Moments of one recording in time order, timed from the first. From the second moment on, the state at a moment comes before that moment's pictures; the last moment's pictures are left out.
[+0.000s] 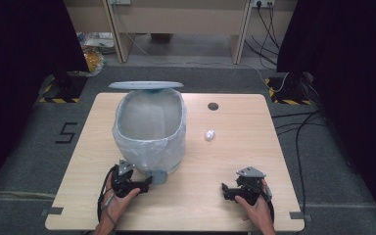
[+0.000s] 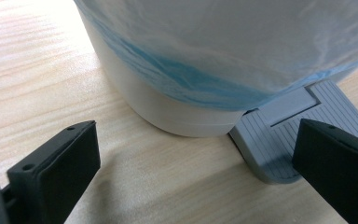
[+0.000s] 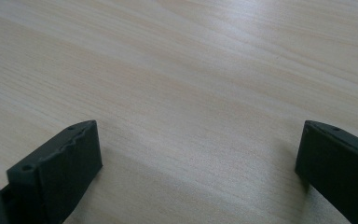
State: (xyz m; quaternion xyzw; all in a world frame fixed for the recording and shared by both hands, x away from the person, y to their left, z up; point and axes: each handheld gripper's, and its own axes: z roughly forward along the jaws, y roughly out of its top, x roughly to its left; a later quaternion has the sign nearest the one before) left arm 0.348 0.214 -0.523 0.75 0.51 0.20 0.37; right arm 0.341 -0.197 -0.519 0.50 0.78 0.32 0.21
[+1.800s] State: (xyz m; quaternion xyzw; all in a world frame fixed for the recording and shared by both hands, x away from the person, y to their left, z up) left arm 0.356 0.218 -0.524 0.74 0.52 0.18 0.38; right arm 0.386 -0.184 -0.480 0.50 0.74 0.38 0.26
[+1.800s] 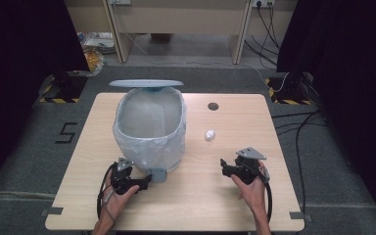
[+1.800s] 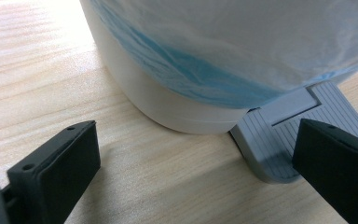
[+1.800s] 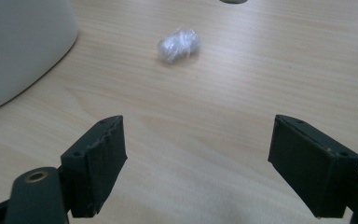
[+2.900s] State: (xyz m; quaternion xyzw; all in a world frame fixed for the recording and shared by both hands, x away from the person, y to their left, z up) left arm 0.357 0.218 -0.524 0.74 0.52 0.18 0.38; right arm 0.481 -0.129 -0.493 0.50 0.74 0.36 0.26
